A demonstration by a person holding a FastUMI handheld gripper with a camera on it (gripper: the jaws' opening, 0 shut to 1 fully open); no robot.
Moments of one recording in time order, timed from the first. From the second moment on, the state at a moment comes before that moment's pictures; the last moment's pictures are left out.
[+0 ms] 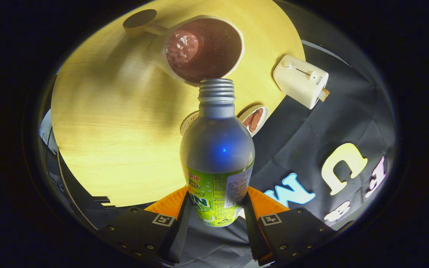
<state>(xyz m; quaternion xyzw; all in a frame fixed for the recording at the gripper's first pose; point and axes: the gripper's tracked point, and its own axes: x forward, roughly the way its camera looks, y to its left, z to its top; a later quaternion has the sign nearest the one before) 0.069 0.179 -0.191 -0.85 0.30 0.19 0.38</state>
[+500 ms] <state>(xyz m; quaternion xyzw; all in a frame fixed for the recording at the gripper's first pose) 0.052 0.163 -0.216 -0.78 0.32 0.22 0.49</state>
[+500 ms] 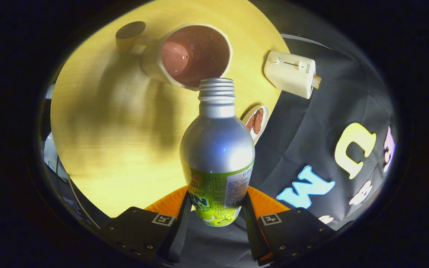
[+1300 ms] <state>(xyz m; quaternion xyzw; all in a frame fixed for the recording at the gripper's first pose) 0.021 0.158 -0.268 -0.59 0.35 0.27 0.68</state>
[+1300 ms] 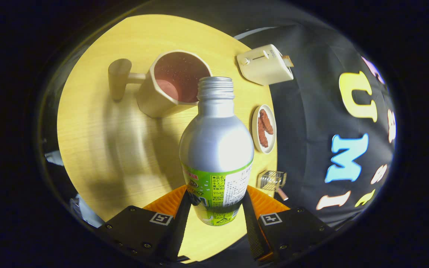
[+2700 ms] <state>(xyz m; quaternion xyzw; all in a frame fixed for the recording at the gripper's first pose) 0.050 0.158 -0.282 -0.18 0.34 0.27 0.88</state>
